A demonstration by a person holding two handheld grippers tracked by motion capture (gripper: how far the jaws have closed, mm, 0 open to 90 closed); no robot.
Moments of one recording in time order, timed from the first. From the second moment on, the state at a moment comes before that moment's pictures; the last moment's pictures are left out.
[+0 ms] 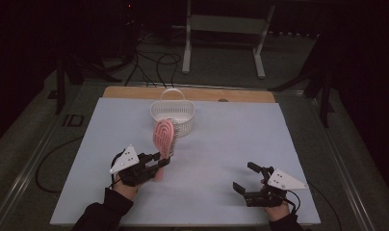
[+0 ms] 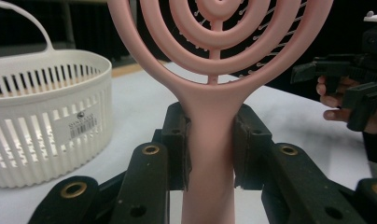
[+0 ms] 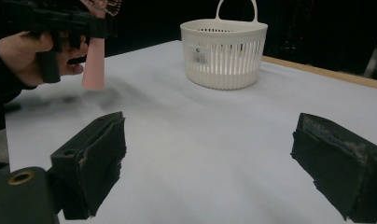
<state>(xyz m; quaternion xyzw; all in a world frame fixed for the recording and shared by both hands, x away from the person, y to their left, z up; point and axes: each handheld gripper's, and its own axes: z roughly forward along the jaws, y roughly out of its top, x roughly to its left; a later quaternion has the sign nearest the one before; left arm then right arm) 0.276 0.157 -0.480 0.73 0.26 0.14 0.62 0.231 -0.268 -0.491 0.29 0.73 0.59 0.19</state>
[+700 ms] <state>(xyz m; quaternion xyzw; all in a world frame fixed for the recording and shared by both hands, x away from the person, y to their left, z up) 0.269 0.165 -0.492 0.71 0.26 0.18 0.63 0.234 -0.267 -0.491 0.31 0.73 0.57 0.20</state>
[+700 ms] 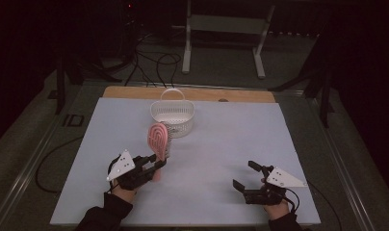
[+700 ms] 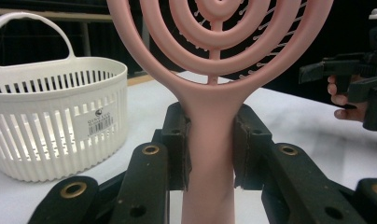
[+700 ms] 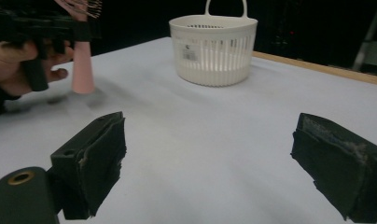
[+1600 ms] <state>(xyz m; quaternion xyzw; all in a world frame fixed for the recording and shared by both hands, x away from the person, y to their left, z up) 0.266 0.171 -0.492 0.70 0.27 0.17 0.63 0.234 -0.243 -0.439 0.31 0.76 0.54 0.19</state>
